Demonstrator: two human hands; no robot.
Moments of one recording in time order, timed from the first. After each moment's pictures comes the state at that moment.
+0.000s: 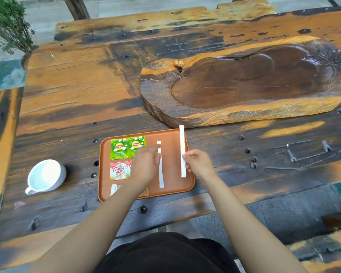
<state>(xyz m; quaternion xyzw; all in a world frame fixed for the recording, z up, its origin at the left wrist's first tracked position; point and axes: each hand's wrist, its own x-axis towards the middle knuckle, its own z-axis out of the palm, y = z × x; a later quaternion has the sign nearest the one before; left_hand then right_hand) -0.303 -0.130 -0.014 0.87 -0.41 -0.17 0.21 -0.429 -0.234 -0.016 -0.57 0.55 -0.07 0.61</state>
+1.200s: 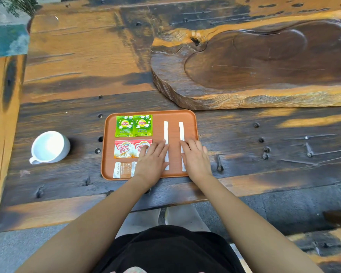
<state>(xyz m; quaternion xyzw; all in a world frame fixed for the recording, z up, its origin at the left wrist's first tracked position) -0.325 -0.088 -0.077 0.83 -0.53 -0.15 -0.09 -0.437 -0.204 -0.074 -0.93 0.32 0.04 0.17</state>
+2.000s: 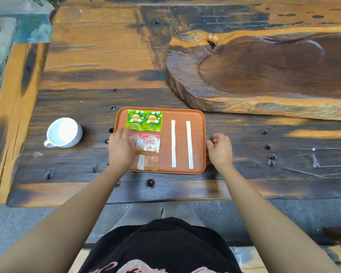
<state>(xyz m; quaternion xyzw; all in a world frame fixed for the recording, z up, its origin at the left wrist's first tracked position) -0.262 -0.042 -0.050 0.95 -0.27 -0.12 0.12 -0.443 -0.253 -0.057 -0.76 0.54 -0.04 0.37</state>
